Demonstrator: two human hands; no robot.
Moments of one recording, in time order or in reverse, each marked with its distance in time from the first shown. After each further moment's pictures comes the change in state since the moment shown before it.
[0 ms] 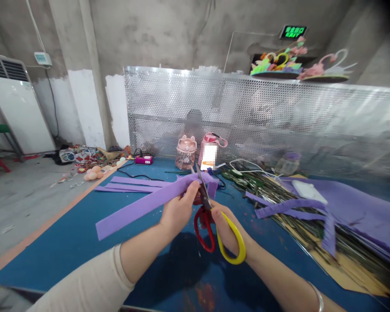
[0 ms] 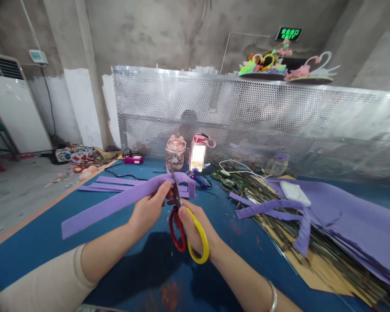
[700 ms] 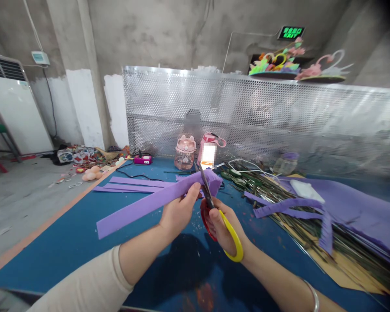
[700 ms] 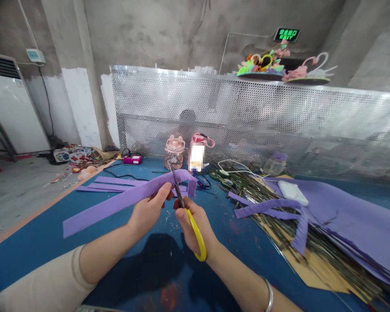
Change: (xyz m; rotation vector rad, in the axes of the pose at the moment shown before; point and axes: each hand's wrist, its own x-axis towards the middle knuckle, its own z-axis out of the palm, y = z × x) left_hand -0.003 -0.001 -0.003 0.135 -0.031 0.094; right_hand -0.007 0.010 0.008 0.263 0.072 0.182
